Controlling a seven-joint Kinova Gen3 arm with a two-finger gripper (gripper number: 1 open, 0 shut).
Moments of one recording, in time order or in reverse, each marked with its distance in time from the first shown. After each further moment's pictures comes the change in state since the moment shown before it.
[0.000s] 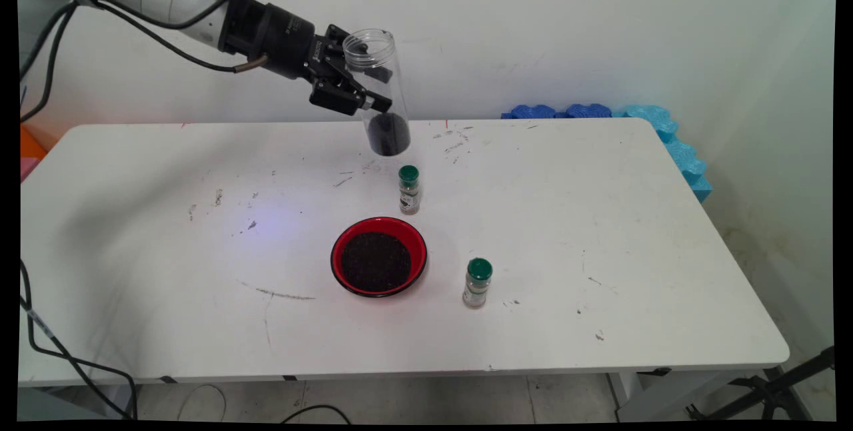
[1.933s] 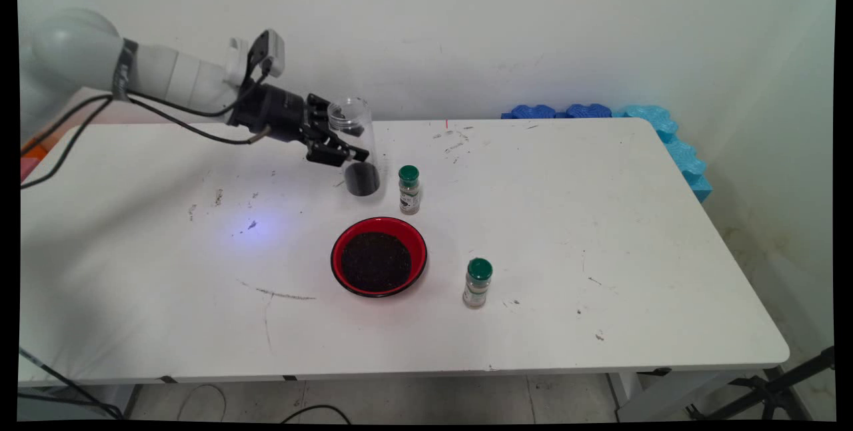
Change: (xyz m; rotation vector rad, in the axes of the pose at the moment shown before) arm -0.124 0.003 0.033 0.132 -0.075 -0.182
